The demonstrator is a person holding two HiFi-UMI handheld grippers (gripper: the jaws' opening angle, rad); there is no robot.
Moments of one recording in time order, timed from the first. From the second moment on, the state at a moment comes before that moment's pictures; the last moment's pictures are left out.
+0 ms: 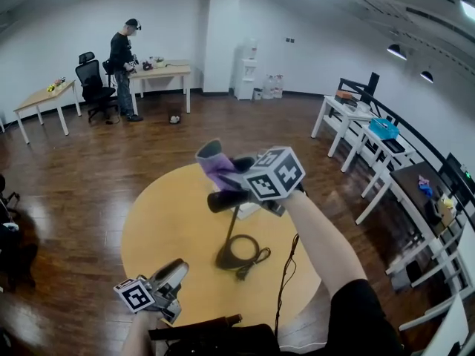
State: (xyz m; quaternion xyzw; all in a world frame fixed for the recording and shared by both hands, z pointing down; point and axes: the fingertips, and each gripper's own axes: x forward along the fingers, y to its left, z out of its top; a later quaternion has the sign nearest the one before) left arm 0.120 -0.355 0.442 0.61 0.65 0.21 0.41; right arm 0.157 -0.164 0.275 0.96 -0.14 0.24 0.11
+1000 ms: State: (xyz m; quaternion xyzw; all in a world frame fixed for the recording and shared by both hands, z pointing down) left arm 0.106 -0.303 0.428 0.60 0.68 0.20 0.38; right arm 0.100 0.071 0.339 0.95 0.09 0.28 0.07
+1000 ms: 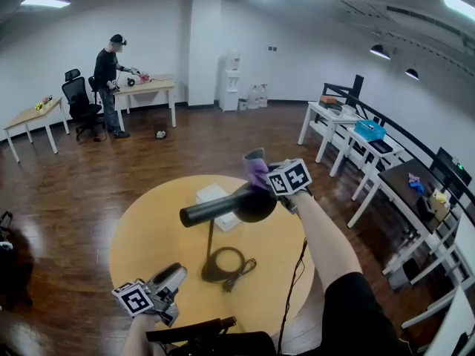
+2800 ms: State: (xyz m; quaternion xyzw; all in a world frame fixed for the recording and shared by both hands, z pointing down) left arm 0.119 -0.326 0.439 0.62 0.65 0.20 0.40; right arm 0.167 -0.143 0.318 0.87 -0.25 0.37 0.18
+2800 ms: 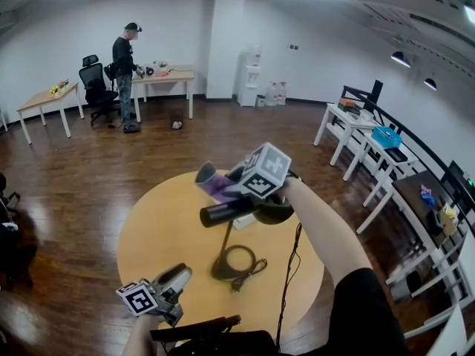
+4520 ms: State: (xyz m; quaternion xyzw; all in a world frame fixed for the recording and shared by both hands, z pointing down) left arm 0.073 -0.313 0.453 0.61 0.65 0.23 0.37; right arm 0.000 0.062 0.299 0.98 0.14 0.13 0.07
